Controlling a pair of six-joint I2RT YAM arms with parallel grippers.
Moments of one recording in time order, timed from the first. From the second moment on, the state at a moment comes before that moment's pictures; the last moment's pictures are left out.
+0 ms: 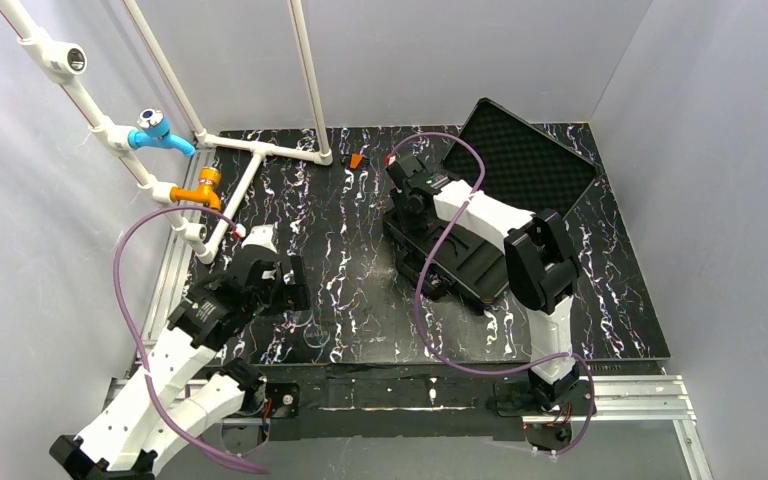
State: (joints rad) left arm -0.57 0.70 0.83 -0.97 -0.22 -0.52; right arm 0.68 2.01 1.61 -0.65 0.22 0.21
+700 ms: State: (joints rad) left arm -0.57 0.99 0.76 -1.01 -0.34 -0.77; right arm 0.64 1.75 1.49 -0.62 0.18 0.22
